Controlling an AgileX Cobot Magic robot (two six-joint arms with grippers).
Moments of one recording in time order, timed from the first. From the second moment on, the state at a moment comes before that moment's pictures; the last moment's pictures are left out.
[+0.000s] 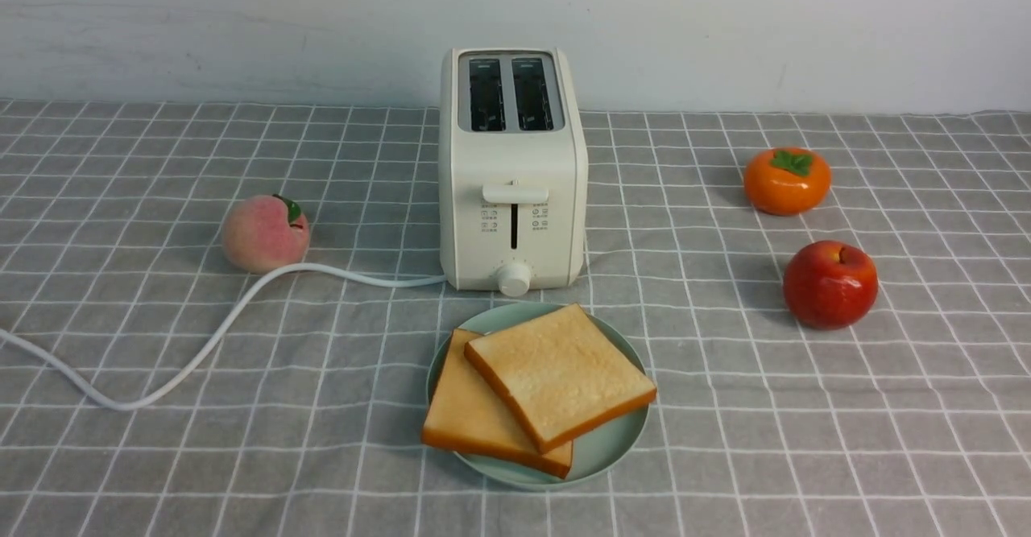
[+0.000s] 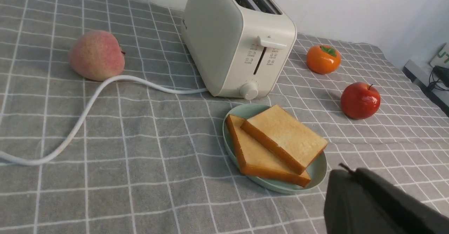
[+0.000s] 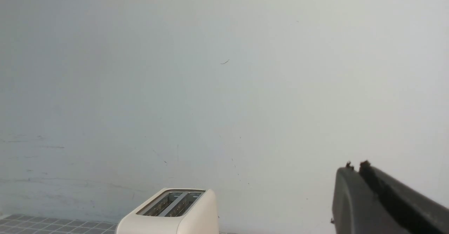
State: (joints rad) right arm 0.23 0.09 -0.26 -0.09 -0.13 0.13; left arm -0.27 0.13 -0.49 -0.22 0.66 -0.20
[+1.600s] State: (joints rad) right arm 0.17 0.05 -0.14 -0.13 0.12 0.19; left arm -0.05 -0.01 0.03 -0.10 0.39 -0.17
